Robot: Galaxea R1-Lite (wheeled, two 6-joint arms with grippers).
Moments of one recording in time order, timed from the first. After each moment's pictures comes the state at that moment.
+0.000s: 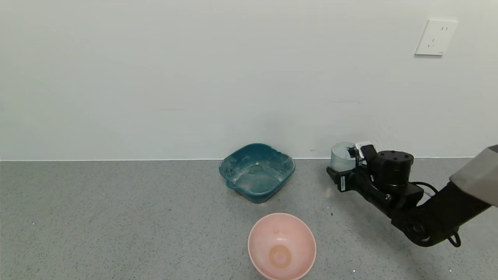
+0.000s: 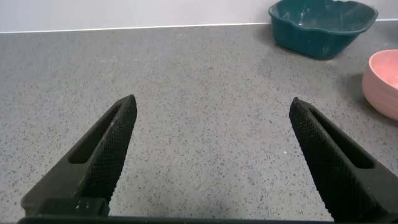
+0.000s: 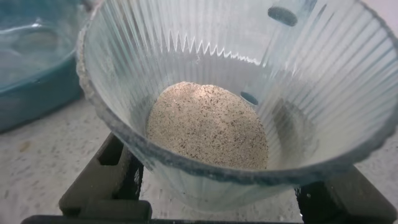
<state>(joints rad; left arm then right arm) 0.00 0.00 0.00 0.01 0.00 0.02 0.30 2.12 -0.83 -1.07 -0.13 -0.08</state>
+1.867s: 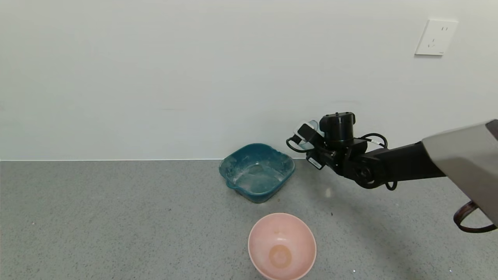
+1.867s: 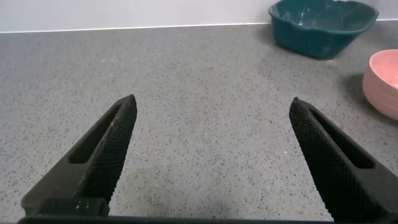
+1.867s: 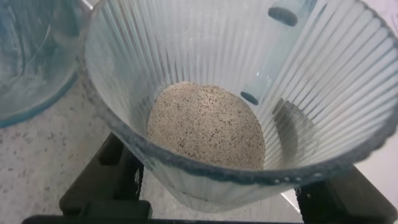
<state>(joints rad) 0.00 0.00 0.00 0.01 0.00 0.02 0.45 2.27 -1.55 -0.41 -0.42 -0.73</state>
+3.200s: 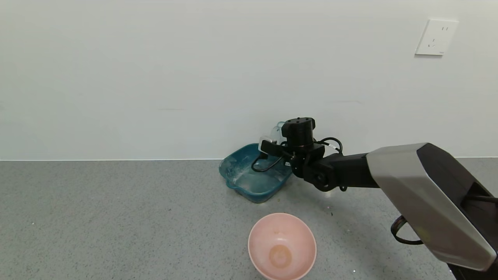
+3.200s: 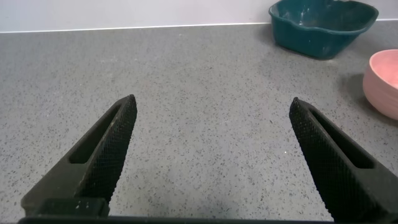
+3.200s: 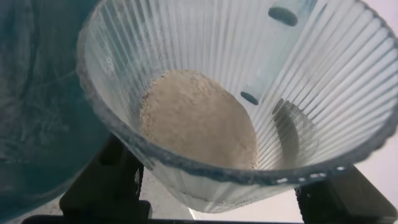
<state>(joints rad) 0.00 0.00 0.00 0.01 0.00 0.02 0.57 2.48 -1.89 -0.36 -0.56 -1.22</state>
